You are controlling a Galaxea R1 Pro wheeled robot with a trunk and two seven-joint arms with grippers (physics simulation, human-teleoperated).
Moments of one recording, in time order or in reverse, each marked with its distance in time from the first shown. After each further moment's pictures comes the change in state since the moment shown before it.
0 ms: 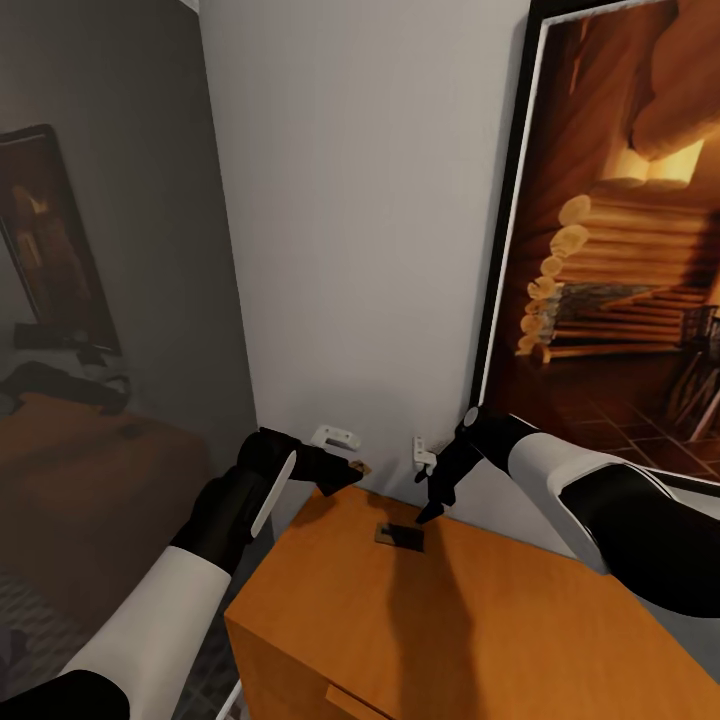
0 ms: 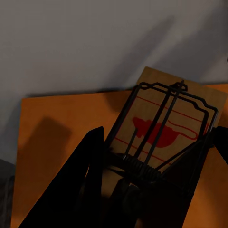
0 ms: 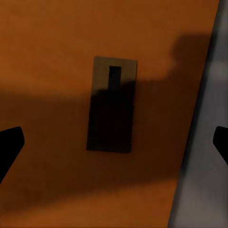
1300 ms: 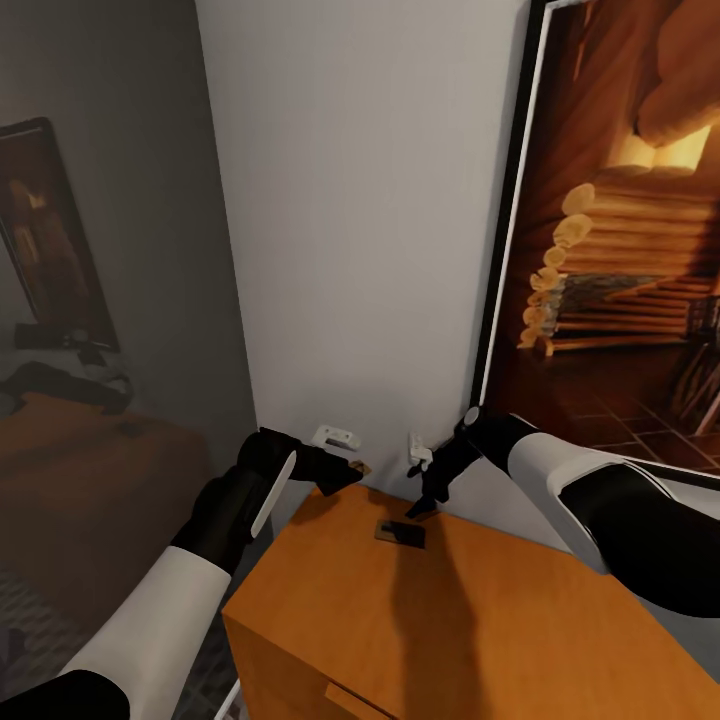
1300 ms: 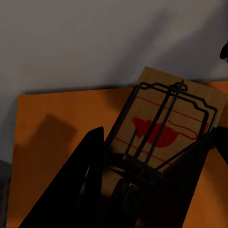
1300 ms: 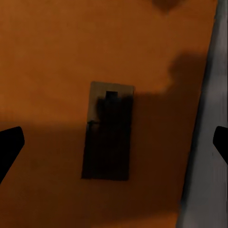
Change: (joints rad) left arm 0.000 0.000 0.000 0.000 0.000 0.000 -0.001; right arm 0.000 0.001 -0.006 -0.001 -0.076 -0.032 -0.004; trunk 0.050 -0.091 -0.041
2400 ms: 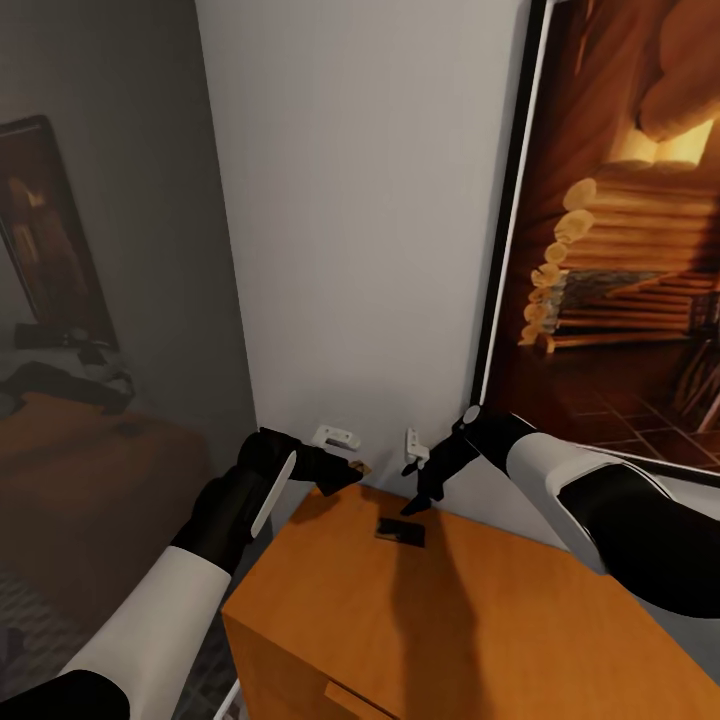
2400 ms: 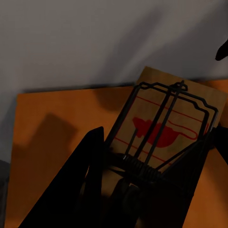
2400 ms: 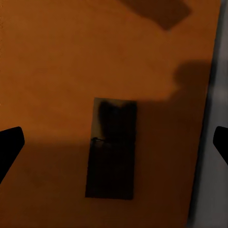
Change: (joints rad) left arm 0.000 0.000 0.000 0.000 0.000 0.000 0.000; right arm 0.000 0.005 0.007 0.001 -0.060 -0.003 0.009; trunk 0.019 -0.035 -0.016
